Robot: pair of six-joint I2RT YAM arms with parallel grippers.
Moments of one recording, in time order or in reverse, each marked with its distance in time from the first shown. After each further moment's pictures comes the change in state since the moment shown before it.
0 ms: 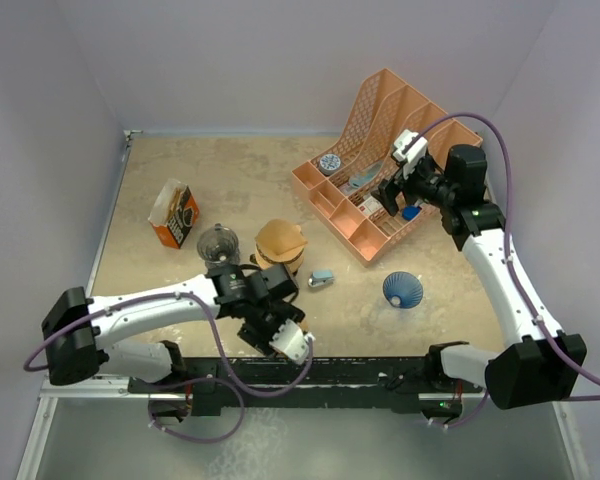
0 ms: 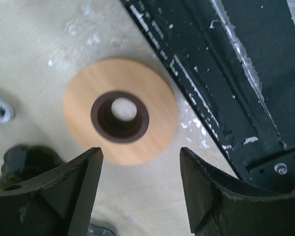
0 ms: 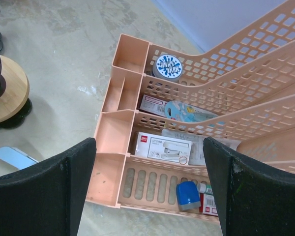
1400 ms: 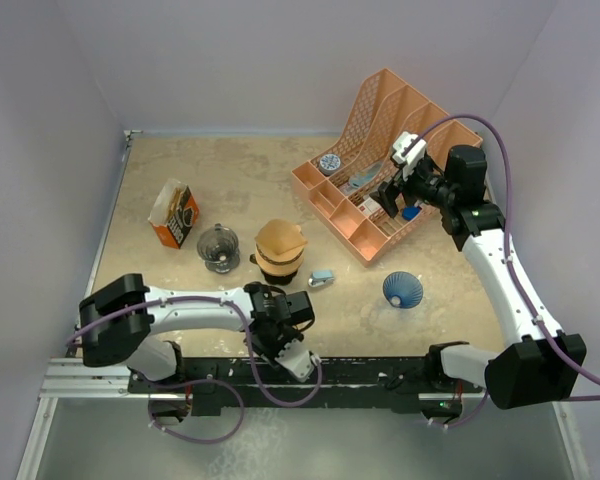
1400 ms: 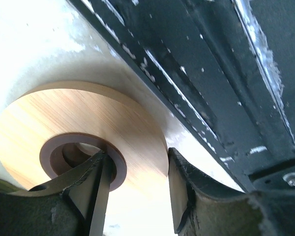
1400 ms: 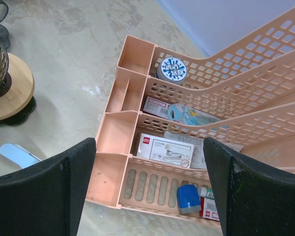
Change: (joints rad) left arm -0.162 0.251 -0.088 0.134 -0.169 -0.049; right arm -0.004 0.001 -0.005 -0.002 -0.035 -0.020
